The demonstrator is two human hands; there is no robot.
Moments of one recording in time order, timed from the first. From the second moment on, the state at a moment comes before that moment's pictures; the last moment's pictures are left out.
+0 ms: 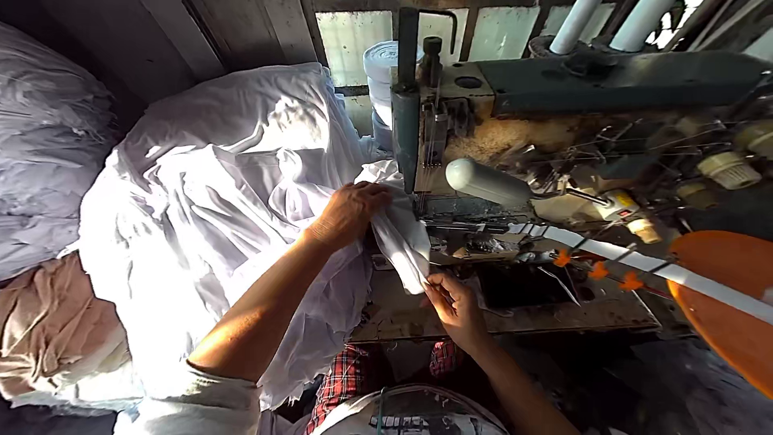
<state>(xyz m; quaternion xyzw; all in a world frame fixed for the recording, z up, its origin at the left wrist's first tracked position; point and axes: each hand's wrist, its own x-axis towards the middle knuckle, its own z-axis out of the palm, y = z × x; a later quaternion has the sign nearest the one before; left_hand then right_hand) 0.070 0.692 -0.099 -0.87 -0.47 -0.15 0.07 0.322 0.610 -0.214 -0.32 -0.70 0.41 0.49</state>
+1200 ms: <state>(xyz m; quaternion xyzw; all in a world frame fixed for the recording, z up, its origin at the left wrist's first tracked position) 0.097 0.563 -0.094 -0.90 -0.35 -0.26 0.04 0.317 0.590 -0.198 -0.21 -0.79 0.32 0.48</state>
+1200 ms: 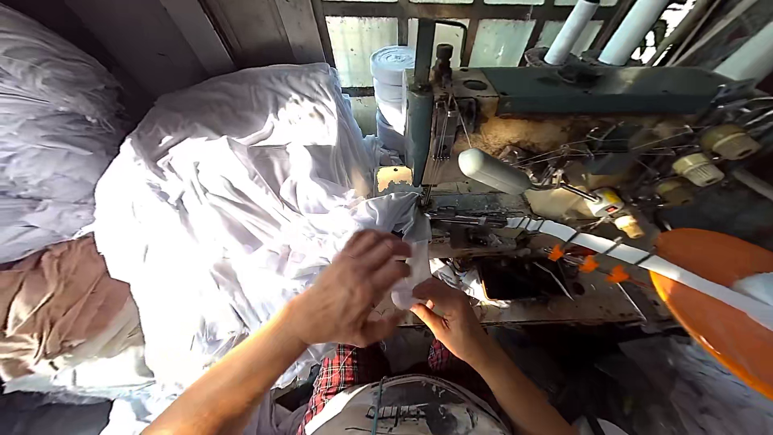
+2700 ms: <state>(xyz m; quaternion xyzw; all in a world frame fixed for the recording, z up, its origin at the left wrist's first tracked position) -0.003 0.613 -0.133 -0.78 -0.58 -0.22 -0.01 0.304 0.650 -0.179 -0.28 -0.80 0.20 0.49</state>
